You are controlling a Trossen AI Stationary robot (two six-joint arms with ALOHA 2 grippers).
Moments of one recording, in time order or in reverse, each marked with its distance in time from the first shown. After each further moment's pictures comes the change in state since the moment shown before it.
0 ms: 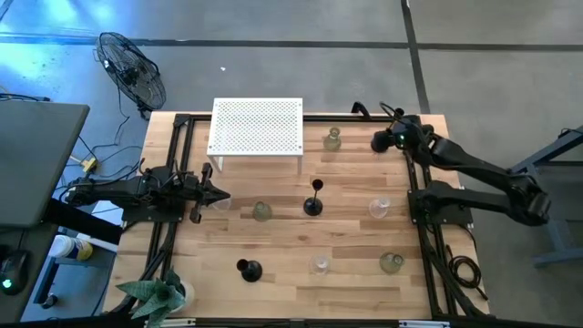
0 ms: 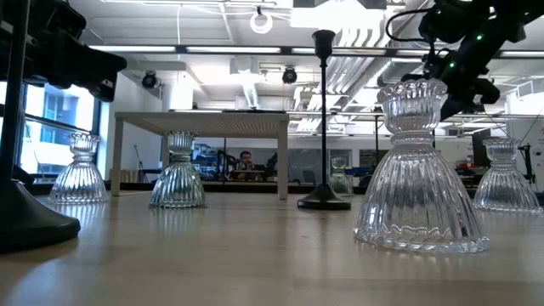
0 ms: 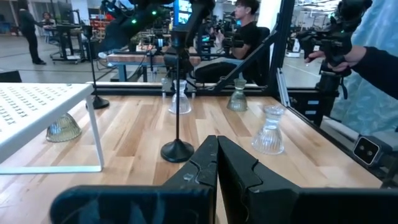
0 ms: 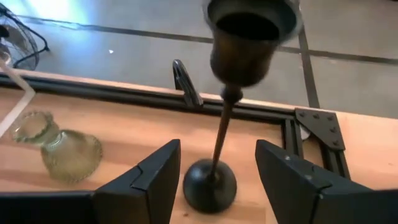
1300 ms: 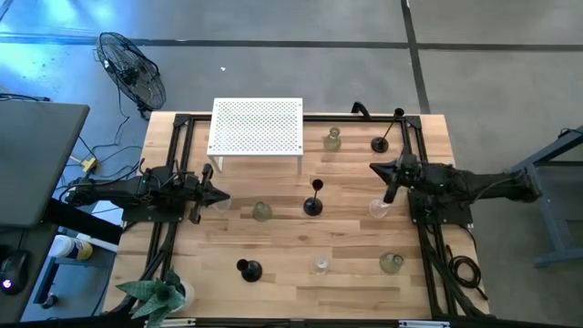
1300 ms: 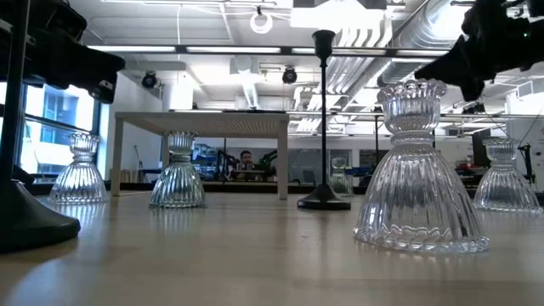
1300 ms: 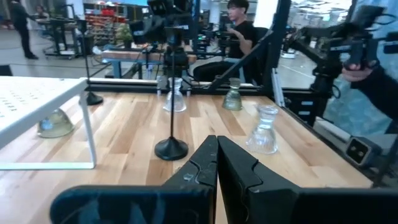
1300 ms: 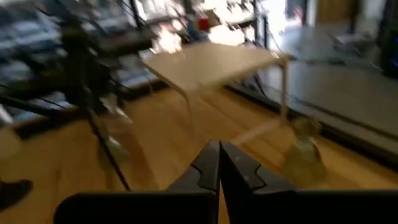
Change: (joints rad) left arm 0.000 0.000 -0.002 -0.002 0.007 -0.026; right arm 0.725 -0.574 -0.352 0.342 -0.077 -0.215
